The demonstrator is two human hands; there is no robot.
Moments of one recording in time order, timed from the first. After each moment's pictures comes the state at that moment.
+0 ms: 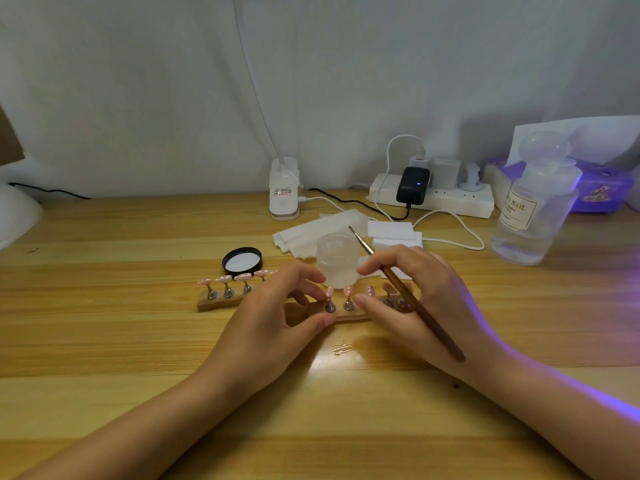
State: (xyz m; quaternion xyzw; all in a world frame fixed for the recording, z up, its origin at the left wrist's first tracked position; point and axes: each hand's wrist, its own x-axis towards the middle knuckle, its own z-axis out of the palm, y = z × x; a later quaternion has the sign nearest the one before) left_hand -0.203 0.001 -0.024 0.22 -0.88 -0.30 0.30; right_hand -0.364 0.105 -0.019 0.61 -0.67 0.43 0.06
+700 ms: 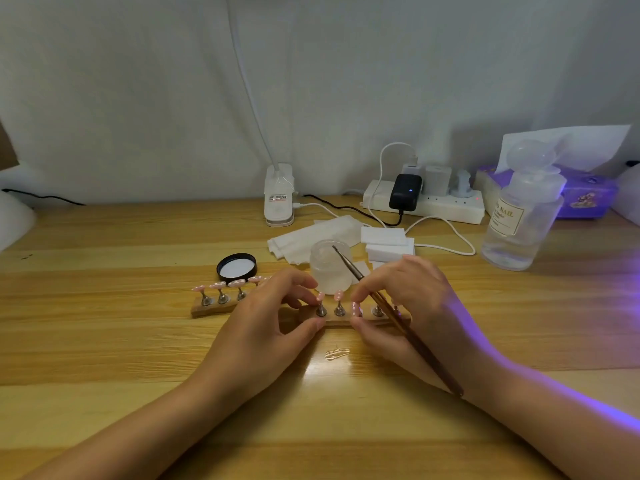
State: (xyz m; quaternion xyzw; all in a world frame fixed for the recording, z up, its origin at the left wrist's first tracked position) left_hand -0.203 0.002 -0.025 0.22 -0.88 -0.28 0.30; right_hand -0.366 0.109 -0.022 0.67 -0.60 0.40 0.17
